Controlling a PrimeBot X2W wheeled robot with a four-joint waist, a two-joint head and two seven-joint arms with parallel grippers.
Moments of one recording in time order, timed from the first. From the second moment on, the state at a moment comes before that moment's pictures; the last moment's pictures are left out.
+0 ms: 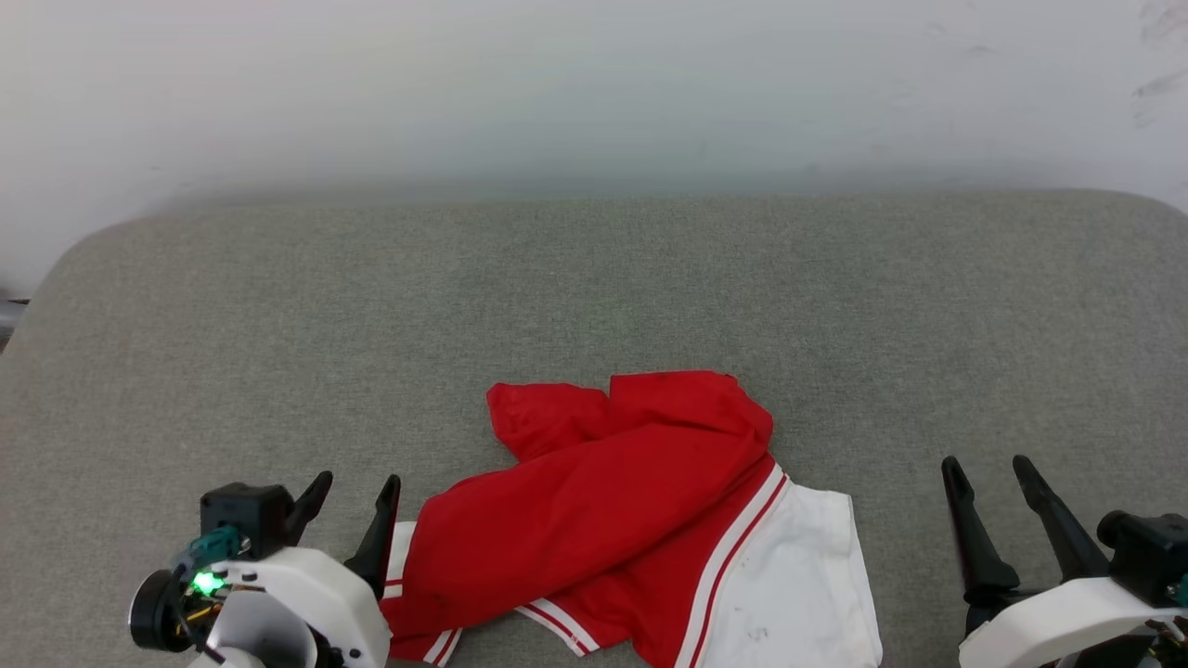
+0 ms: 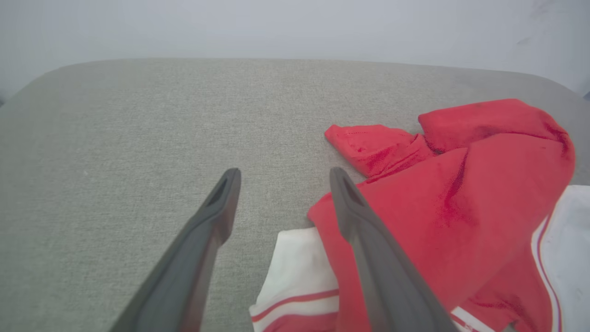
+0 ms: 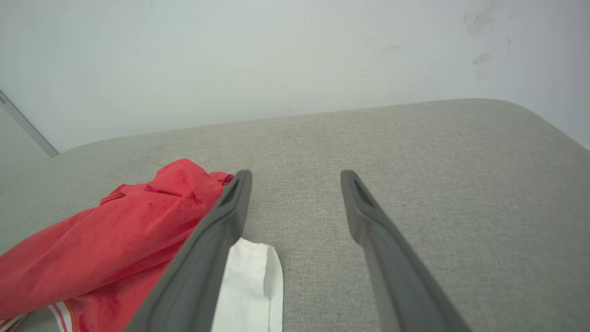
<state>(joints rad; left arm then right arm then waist) -0.08 0.51 -0.44 0.07 -0.67 0.23 -0.05 0.10 -0.05 -0.07 -0.12 0.24 0.13 0.07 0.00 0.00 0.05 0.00</state>
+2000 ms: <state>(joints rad) -0.35 0.26 -0.98 0.23 -0.49 -0.05 0.13 0.05 -0.05 -0.08 -0.11 0.20 0.13 0.09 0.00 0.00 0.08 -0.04</state>
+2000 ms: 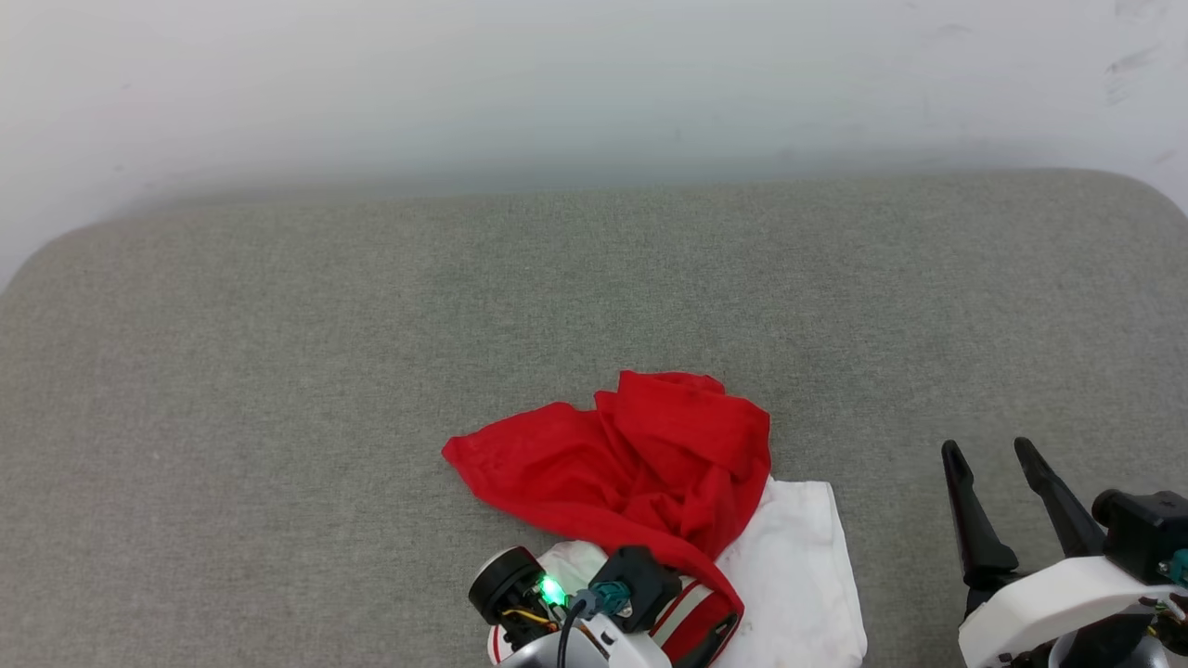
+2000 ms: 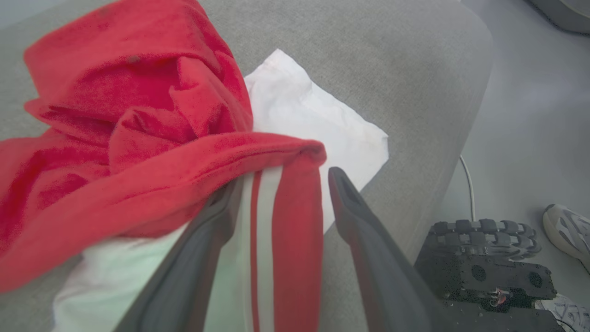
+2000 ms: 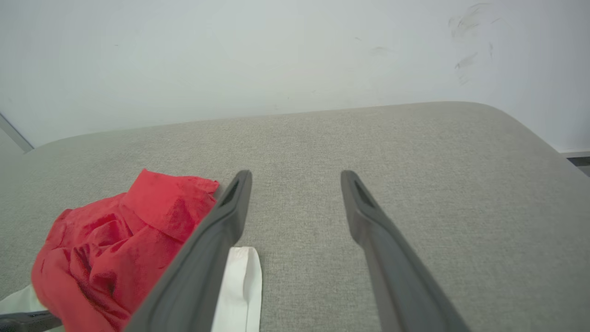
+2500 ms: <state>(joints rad) -0.27 0.43 -0.86 0.04 -0.57 0.06 0.22 0.11 -0.05 -0.09 -0.12 0.21 0.13 0.12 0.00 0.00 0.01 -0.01</state>
